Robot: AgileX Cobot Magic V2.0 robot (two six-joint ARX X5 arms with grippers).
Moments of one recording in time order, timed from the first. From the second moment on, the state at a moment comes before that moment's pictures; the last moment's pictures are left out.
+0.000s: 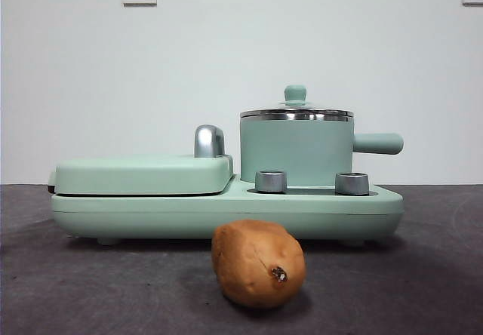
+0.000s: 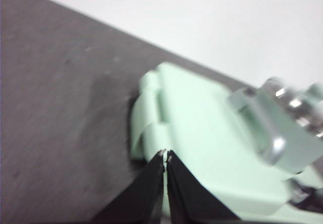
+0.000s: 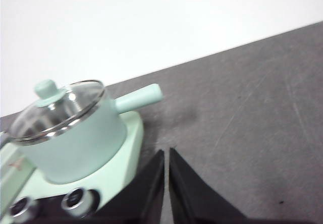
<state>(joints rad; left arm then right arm) -0.05 0.17 0.22 -0.18 0.21 -0.44 0.01 0.06 0.25 -0.27 -0.12 0.38</state>
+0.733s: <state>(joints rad) -0.16 0.85 0.87 -0.49 0.61 -0.15 0.04 0.56 0.77 -0.54 -0.67 0.23</state>
